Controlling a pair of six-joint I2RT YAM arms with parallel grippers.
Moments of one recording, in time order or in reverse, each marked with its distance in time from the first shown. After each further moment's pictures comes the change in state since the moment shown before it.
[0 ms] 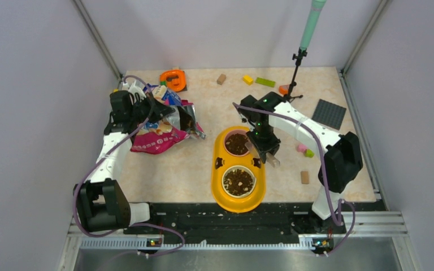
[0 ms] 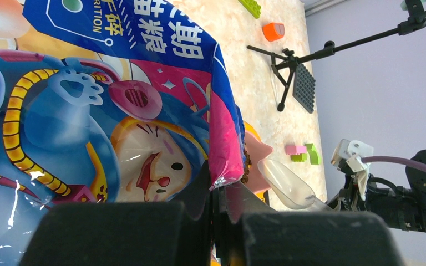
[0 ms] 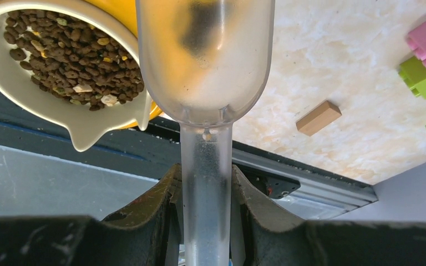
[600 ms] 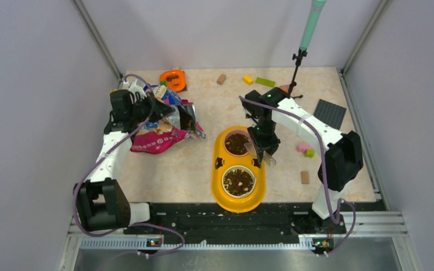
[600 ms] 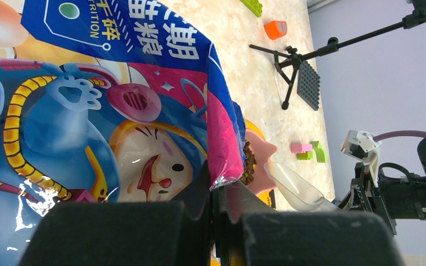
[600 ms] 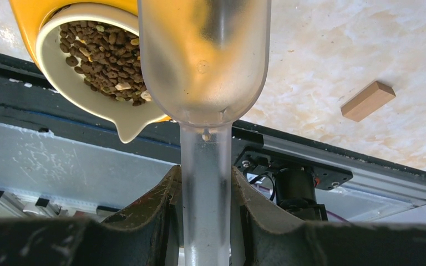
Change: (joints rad) left arm -0.003 0.006 0.014 -0.010 -0.001 0.034; right arm -0.058 0.010 0.040 -0.032 -0.124 0.122
